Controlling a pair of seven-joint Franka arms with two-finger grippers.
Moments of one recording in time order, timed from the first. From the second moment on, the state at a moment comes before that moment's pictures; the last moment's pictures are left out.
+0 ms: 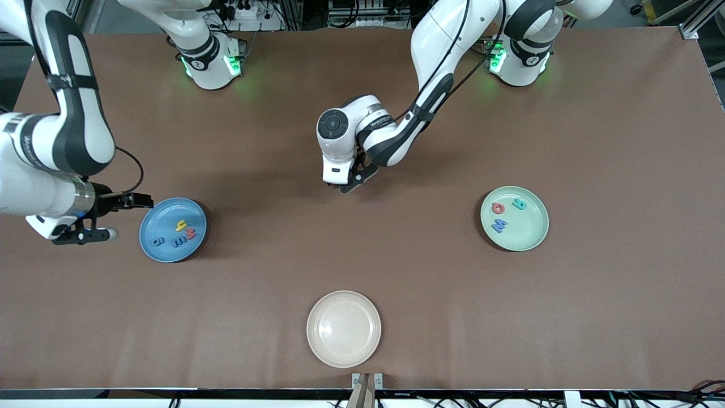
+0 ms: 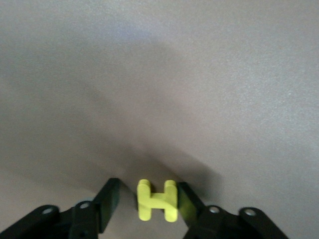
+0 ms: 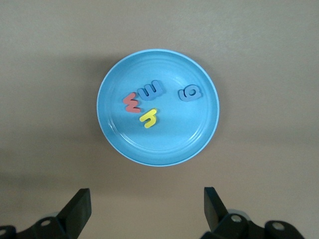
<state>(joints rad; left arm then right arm) -0.84 0.88 -0.18 -1.43 0.07 2.23 -1.63 -0.04 0.26 -0.07 -1.82 0.05 1.88 -0.19</state>
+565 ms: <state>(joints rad) -0.84 0.88 -0.19 -1.42 0.07 2.22 -1.63 -0.11 0.12 -0.05 -1.69 0.05 1.79 -0.19</state>
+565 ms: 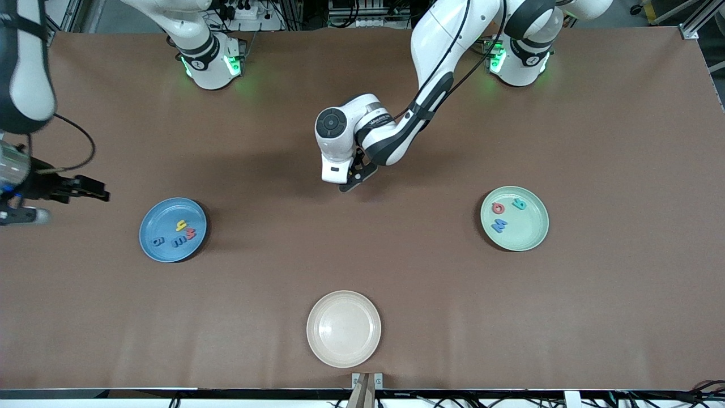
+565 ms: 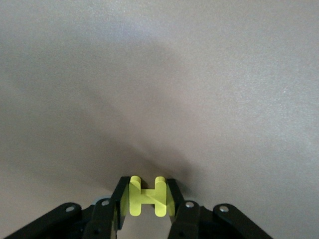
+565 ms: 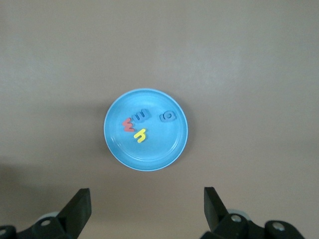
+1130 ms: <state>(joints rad) -0.81 0.86 -0.19 -1.41 0.05 2.19 -1.63 -0.07 0.03 -0.05 -1.54 0.03 1.68 -0.13</state>
